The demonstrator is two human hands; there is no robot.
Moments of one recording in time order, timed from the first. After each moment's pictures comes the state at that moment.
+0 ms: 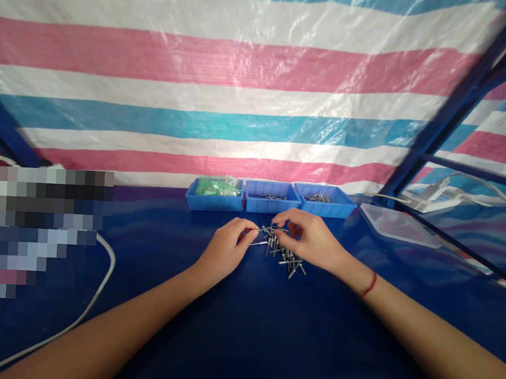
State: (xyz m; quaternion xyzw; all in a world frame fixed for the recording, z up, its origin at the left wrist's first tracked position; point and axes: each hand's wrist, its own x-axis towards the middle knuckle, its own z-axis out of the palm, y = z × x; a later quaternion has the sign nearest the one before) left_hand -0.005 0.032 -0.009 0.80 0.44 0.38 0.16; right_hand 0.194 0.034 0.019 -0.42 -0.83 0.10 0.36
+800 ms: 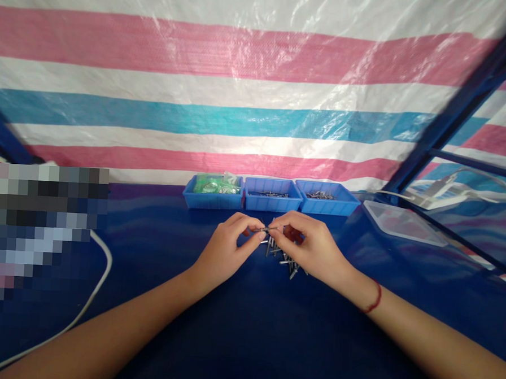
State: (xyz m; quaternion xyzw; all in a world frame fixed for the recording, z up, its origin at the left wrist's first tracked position) left_hand -0.003 0.027 -0.004 0.80 0.37 0.44 0.16; right_hand 0.182 0.019 0.017 -0.38 -0.81 0.15 0.42
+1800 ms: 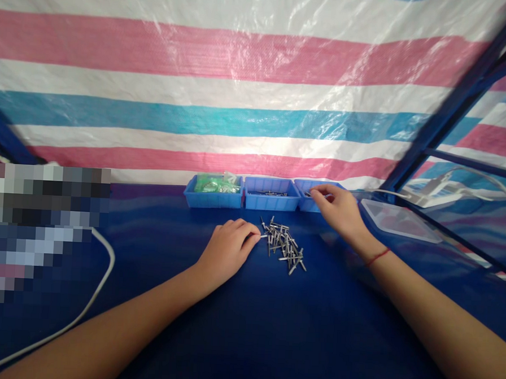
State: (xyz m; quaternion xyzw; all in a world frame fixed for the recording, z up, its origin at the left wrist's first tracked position) left_hand -0.002 0.026 -0.007 0.84 0.47 0.26 0.09; right_hand 0.244 0.075 0.023 -0.61 -0.66 0.03 0.44
